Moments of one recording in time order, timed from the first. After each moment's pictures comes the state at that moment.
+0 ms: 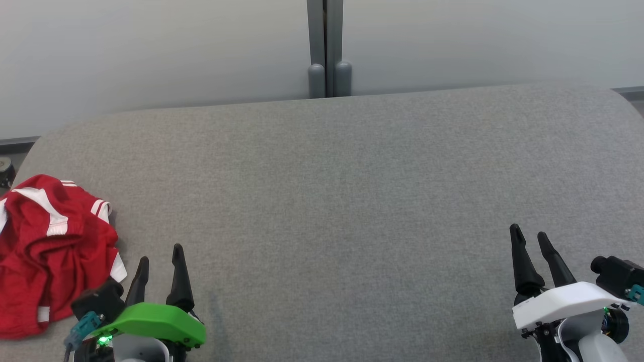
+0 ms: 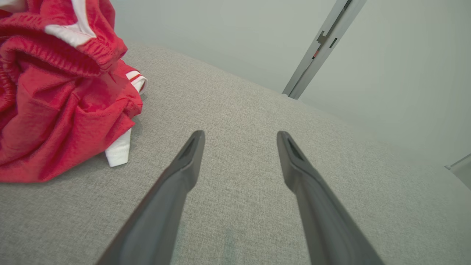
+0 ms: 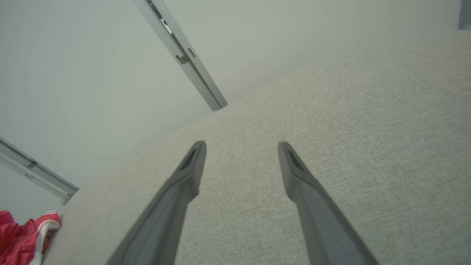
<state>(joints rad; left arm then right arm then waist) -0.07 0.10 -0.10 0.28 -0.58 0.01 -0.13 -0.07 -0.05 -0.07 0.24 0.60 0.13 -0.13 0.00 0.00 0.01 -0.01</state>
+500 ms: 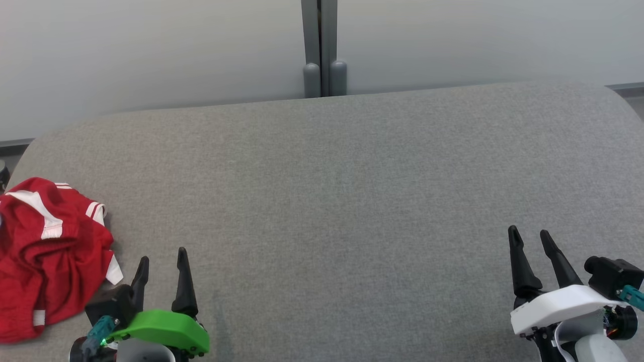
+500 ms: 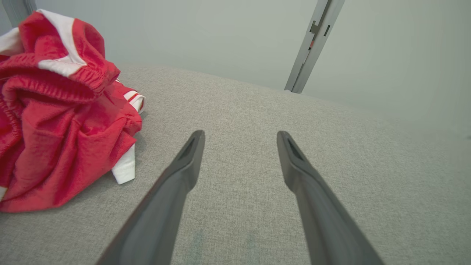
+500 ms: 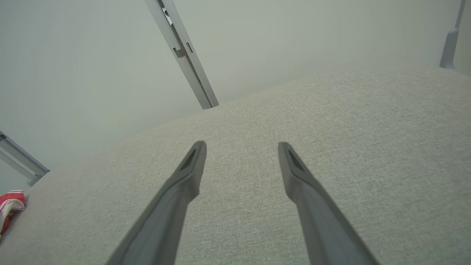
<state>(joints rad) -0.05 0.10 -0.11 0.28 -0.41 0.02 -0.17 -0.07 -0.06 -0.08 0.24 0.42 0.13 -0.17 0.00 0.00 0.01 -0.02</state>
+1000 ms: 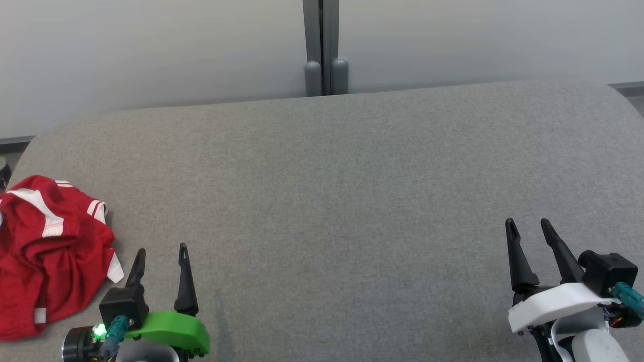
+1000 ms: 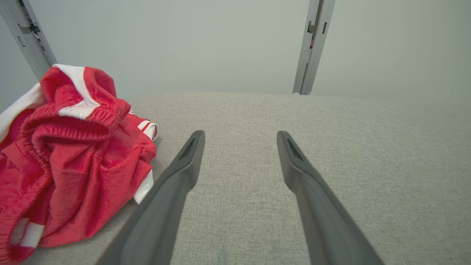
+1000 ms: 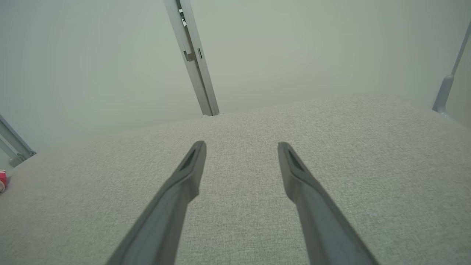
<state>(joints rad) -0.05 0.11 -0.13 0.26 -0.25 0.06 -0.20 -0.07 -0.06 -0.08 0.20 0.28 0.13 -0.20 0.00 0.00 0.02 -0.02</state>
